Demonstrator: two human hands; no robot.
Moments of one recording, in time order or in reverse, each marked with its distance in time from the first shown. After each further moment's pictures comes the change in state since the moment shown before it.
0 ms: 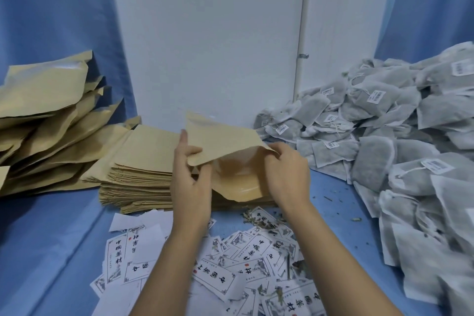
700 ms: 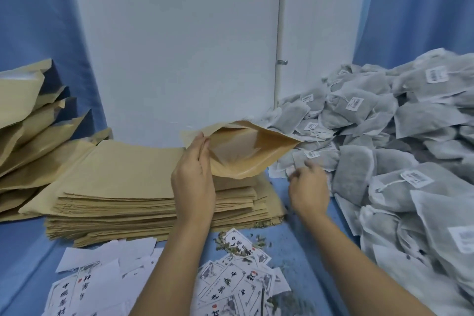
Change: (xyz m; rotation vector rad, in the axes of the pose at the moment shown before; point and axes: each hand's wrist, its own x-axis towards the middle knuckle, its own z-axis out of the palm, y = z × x) left_hand 0.030 0.004 0.068 0.268 0.038 0.168; right_hand 0.076 0.110 -0.016 -0.439 0.106 0.047
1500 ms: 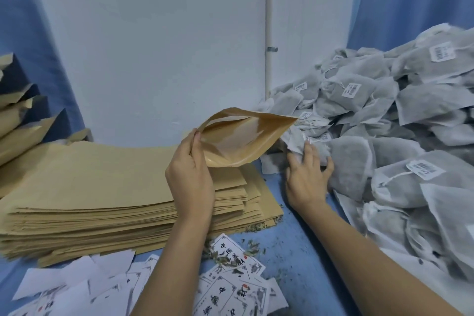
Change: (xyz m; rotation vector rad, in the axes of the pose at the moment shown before) left_hand 0.006 -0.009 0.042 -0.092 0.088 -0.110; right_hand 0.036 0.029 0.033 -0.338 0.047 -0.212
